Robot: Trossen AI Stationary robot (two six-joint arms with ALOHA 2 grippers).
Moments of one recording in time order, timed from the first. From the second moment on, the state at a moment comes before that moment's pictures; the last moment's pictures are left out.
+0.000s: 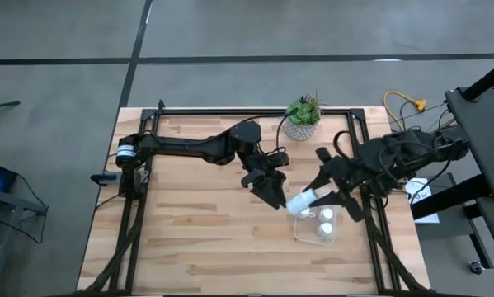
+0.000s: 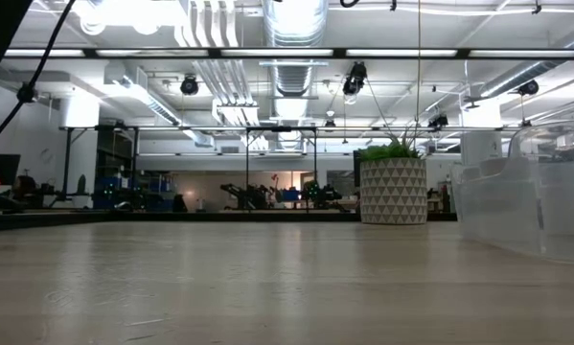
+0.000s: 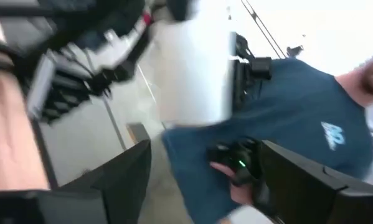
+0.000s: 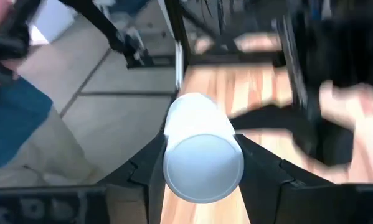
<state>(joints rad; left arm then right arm) 0.05 1.88 1.68 0.29 1.09 -1.04 0.35 1.17 1.50 -0.78 -0.06 0.29</state>
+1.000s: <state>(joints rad) 0.09 1.28 1.51 -0.16 -0.11 -0.05 0.43 1.50 1.49 -1.28 0.06 0.38</state>
